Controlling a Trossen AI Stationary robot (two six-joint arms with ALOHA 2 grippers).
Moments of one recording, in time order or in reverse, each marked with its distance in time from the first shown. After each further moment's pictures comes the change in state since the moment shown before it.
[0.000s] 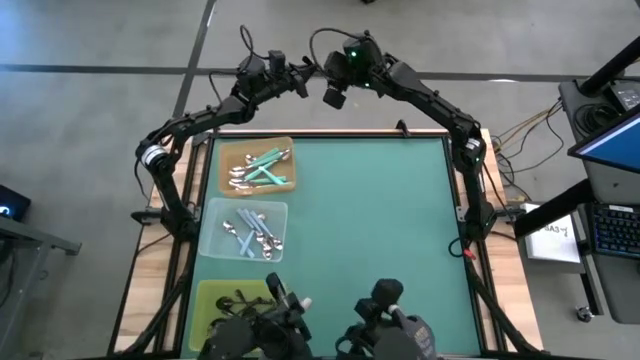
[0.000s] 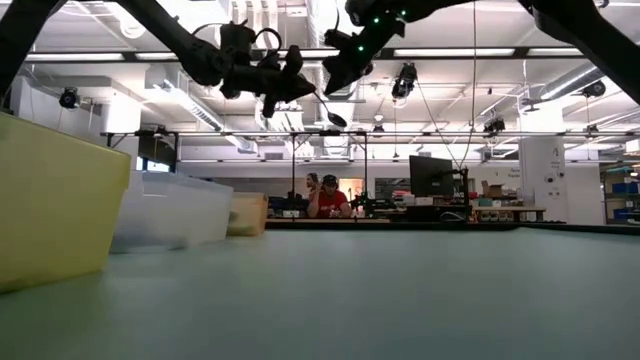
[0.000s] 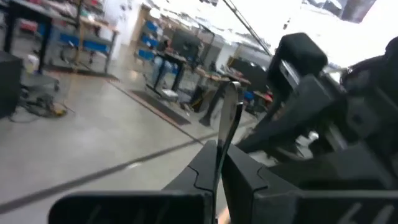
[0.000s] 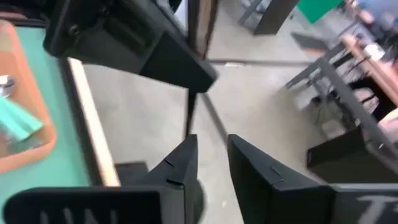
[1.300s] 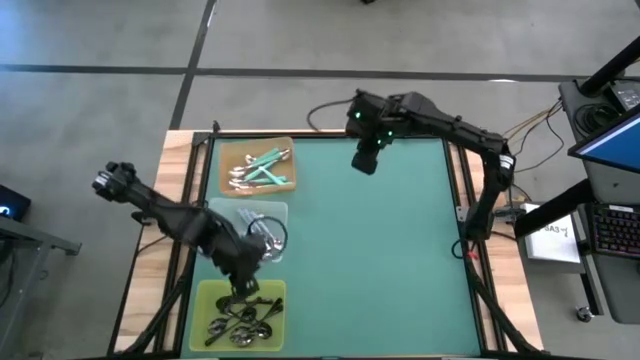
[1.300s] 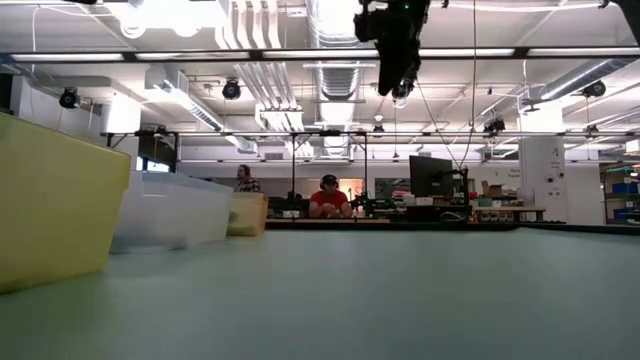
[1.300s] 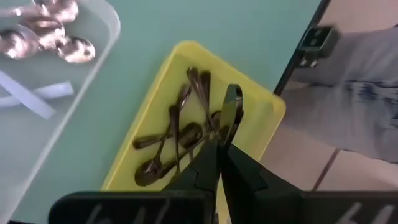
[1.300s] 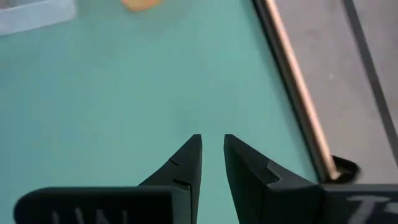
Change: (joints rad) left arm -1.321 -0.422 0.000 -1.700 -0.176 -0.651; right arm 0.232 -0.295 -0.324 -0.653 -0.053 0.417
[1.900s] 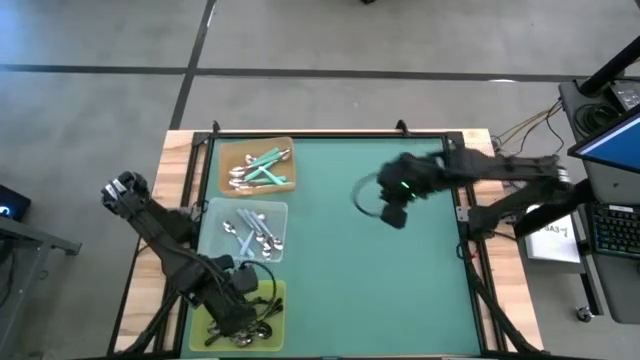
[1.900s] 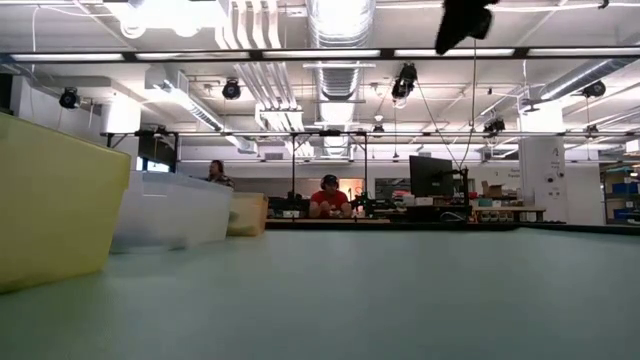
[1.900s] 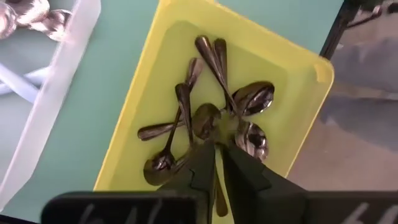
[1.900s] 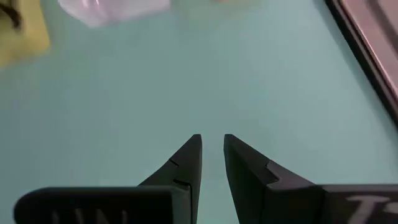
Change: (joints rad) left arm -0.293 0.154 -0.005 0.008 -0.196 -0.131; right arm 0.395 -0.392 -0.451 0.140 0.067 0.362
